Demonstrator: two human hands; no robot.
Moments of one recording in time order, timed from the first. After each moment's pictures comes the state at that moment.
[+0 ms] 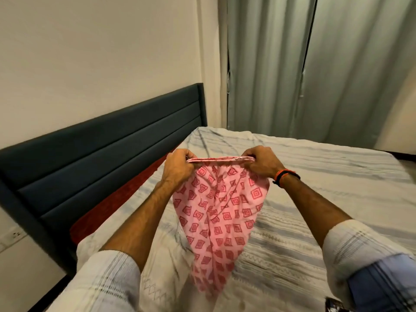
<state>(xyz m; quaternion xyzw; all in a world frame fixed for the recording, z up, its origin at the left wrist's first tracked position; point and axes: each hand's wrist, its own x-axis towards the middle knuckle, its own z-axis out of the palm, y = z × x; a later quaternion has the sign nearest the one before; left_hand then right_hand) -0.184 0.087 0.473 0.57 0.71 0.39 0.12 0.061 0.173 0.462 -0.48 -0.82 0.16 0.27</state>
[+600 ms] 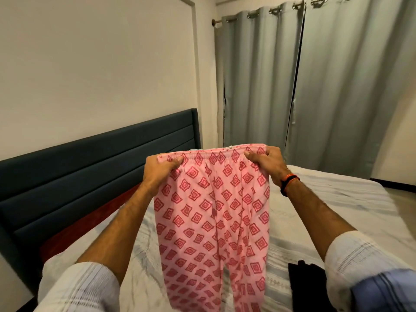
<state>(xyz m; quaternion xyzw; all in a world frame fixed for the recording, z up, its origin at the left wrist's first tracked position) -0.016 0.110 0.527 0.44 0.65 0.58 0.21 0.263 0.216 0.526 -0.40 -0.63 0.45 0.49</state>
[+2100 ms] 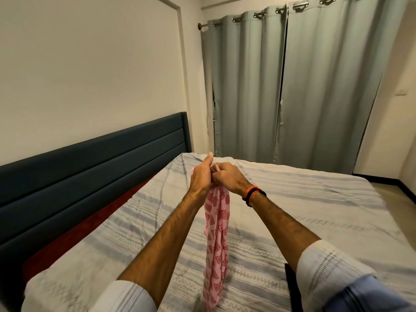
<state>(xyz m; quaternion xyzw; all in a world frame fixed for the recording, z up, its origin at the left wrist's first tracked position) 0.098 0.152 0.510 0.42 0.58 0.58 0.38 0.189 0.197 0.506 -0.44 -0.78 0.30 0.31</state>
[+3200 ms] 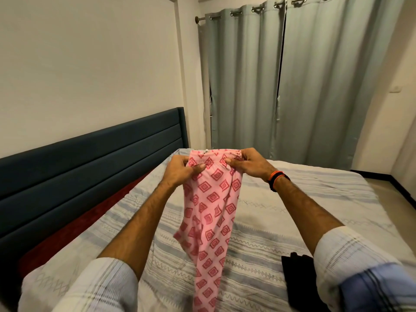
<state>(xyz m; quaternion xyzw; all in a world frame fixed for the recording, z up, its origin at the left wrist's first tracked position) 0.017 0.157 0.507 0.58 0.62 0.46 0.25 0.243 0.227 0.511 -0.40 -0.77 0.38 0.33</state>
